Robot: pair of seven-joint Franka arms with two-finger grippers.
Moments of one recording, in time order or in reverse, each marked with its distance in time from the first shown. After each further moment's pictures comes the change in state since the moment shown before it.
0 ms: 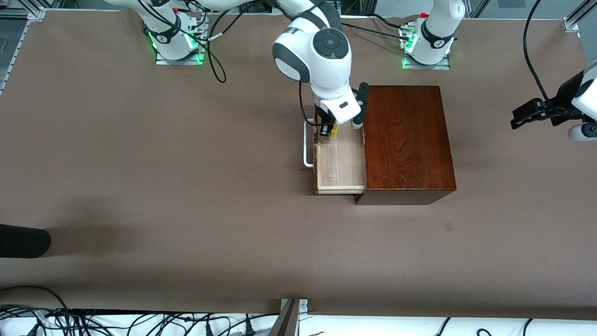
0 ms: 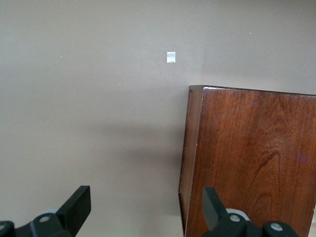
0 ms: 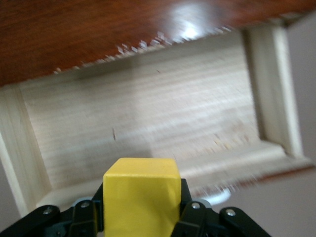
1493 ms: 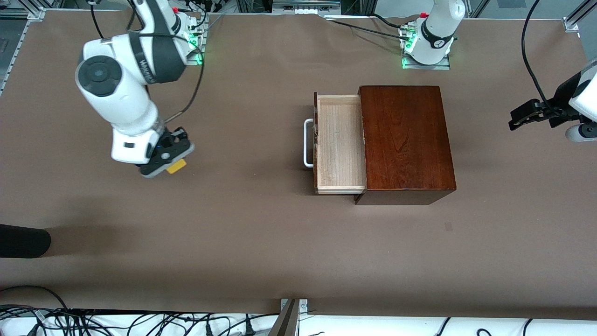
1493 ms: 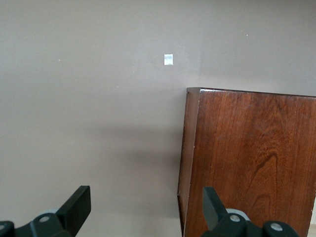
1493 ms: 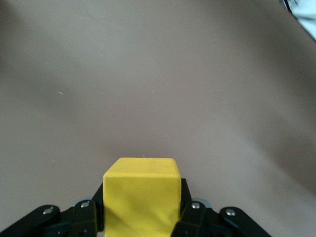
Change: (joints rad) left arm 0.000 0.002 -0.011 0.001 0.000 0.010 0.000; right arm -0.242 -0.564 -0.421 -0.809 0.043 0.236 0.021
